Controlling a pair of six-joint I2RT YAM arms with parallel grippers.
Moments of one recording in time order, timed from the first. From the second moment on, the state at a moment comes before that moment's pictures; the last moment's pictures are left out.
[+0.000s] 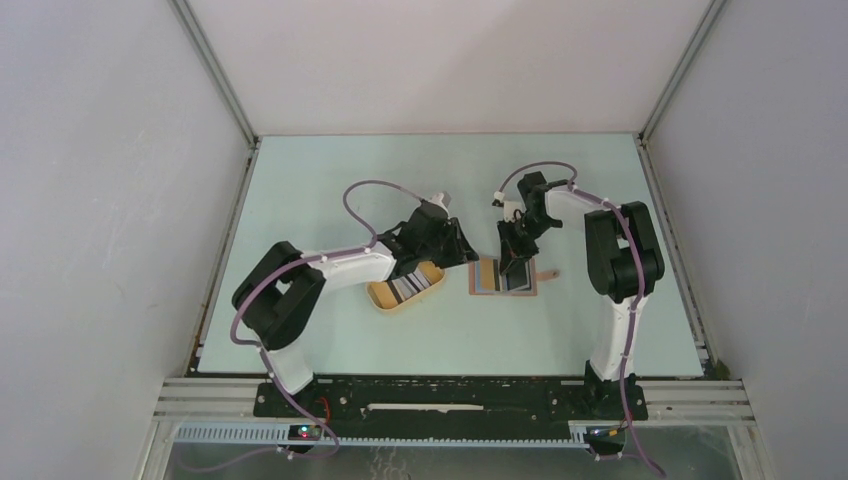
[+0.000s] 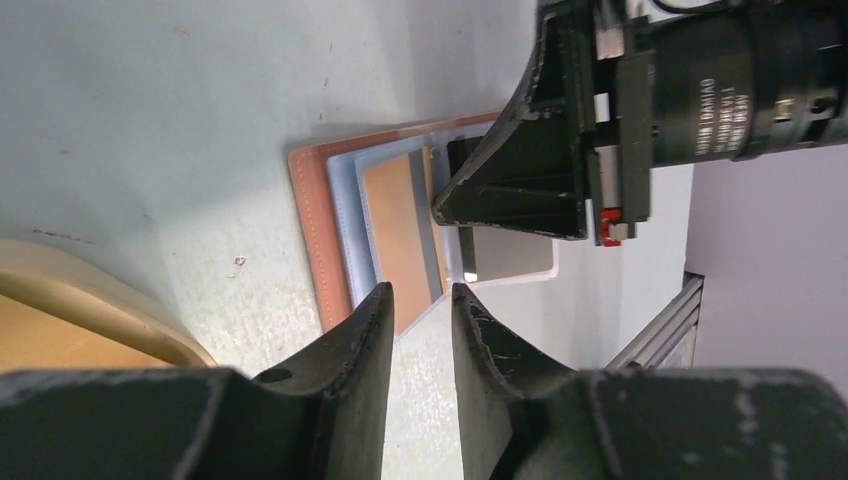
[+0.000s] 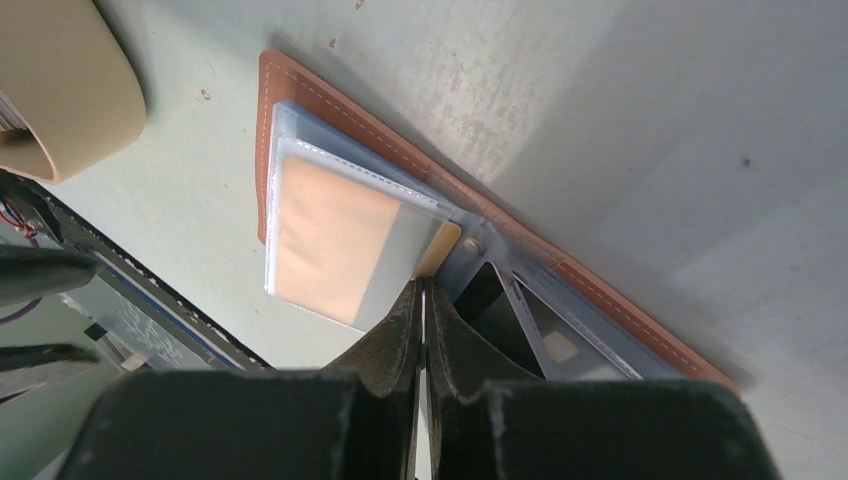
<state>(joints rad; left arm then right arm) -0.77 1.76 1.04 0.06 0.12 -0.90 0.26 2.02 1.36 -0.82 -0.53 -0.06</state>
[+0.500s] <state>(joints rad) -0.77 1.75 1.00 0.22 0.19 -0.92 0.22 2.03 1.36 -0.84 -0.63 -0.10</state>
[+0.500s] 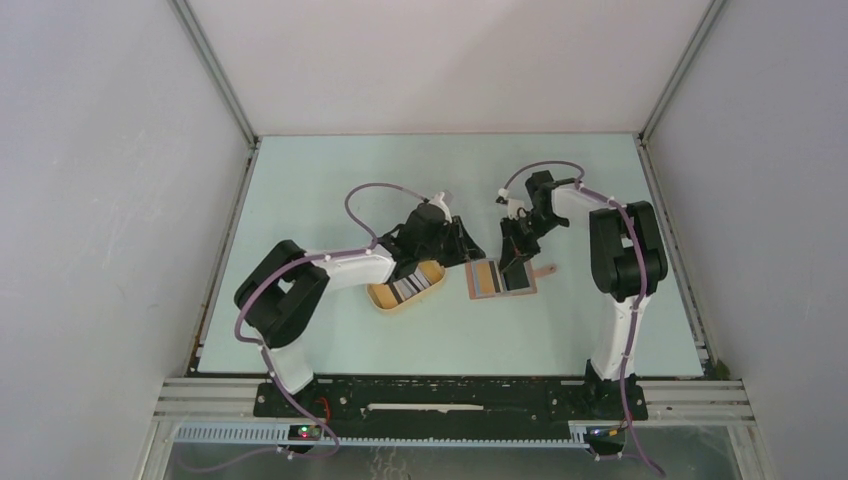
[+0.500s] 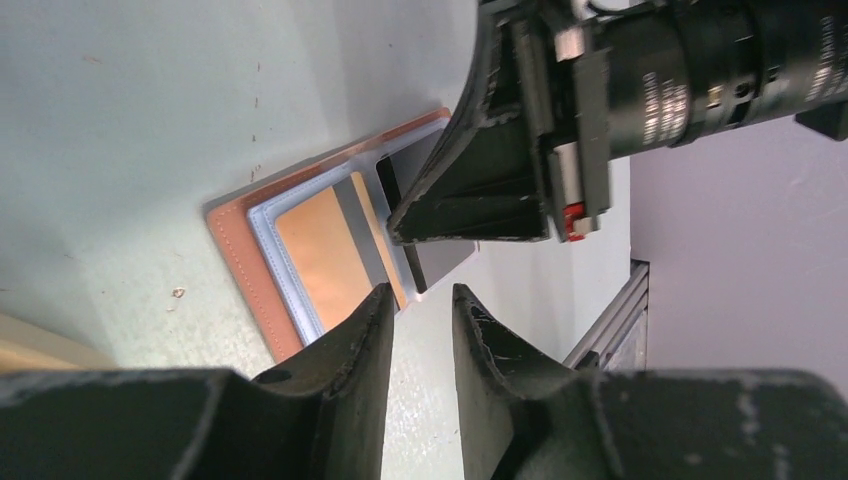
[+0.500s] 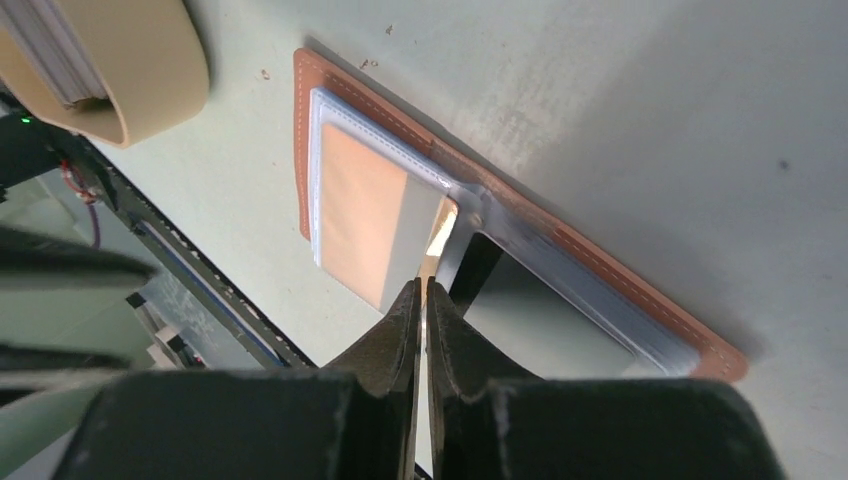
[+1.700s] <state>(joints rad) -0.77 1.85 1.00 0.21 0.25 -1.01 0.25 2.08 1.39 -0.87 -0.63 -0.12</state>
